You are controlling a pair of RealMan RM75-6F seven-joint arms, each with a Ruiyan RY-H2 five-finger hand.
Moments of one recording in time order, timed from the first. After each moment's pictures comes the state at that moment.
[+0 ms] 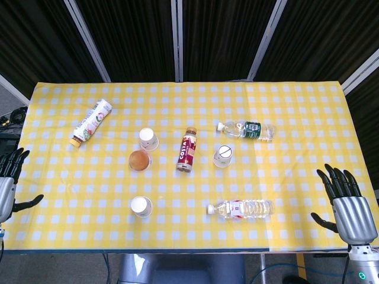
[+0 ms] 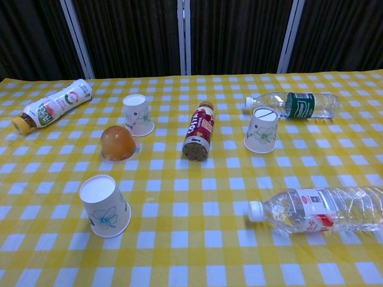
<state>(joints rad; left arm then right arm) -0.15 -1.04 -0.07 -1.78 1.39 1.47 0.08 0.06 -1.04 0.06 -1.77 -1.61 1.55 -0.15</state>
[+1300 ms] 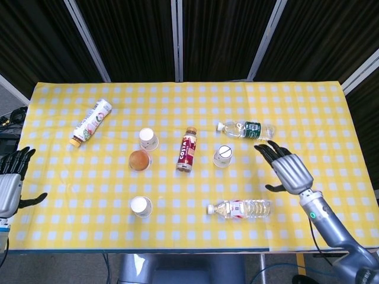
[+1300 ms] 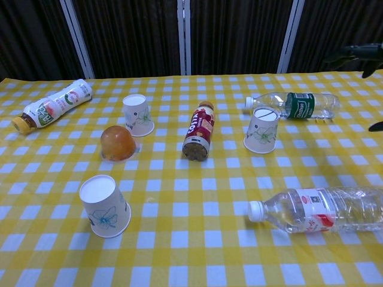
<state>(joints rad) -0.17 -1.05 -0.10 -1.79 1.32 1.40 0.14 0.50 -1.15 0.21 -1.62 -1.48 1.00 -0.03</state>
